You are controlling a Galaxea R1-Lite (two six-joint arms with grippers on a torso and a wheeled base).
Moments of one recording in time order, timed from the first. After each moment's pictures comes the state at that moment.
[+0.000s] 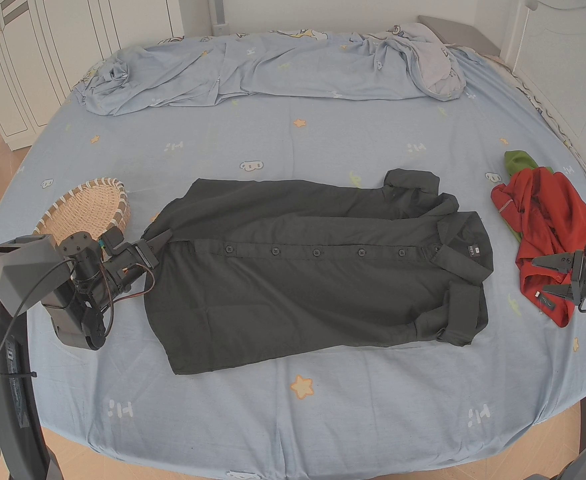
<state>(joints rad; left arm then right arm) 0.07 2.40 -0.92 -1.55 -0.58 -0.55 -0.46 1.70 -0.80 -0.11 0.90 0.21</state>
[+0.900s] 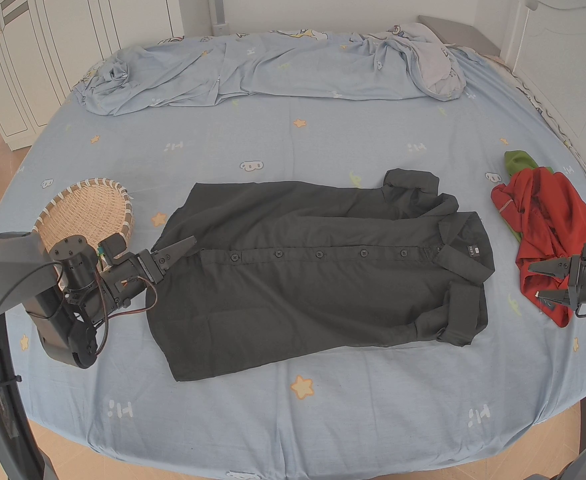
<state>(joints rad) 0.00 2.23 -0.68 -1.55 -0.60 -0.56 -0.44 1.69 -0.78 -0.11 0.90 0.21</state>
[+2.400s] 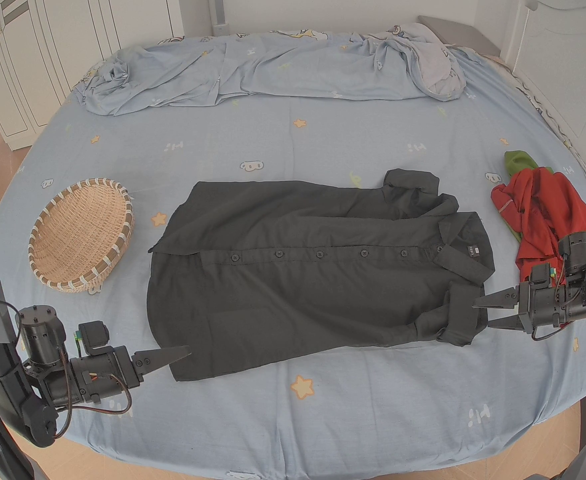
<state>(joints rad) -0.03 1.96 -0.02 -1.55 -0.78 -0.61 -0.16 1.84 -0.73 -0.18 0.84 0.24</state>
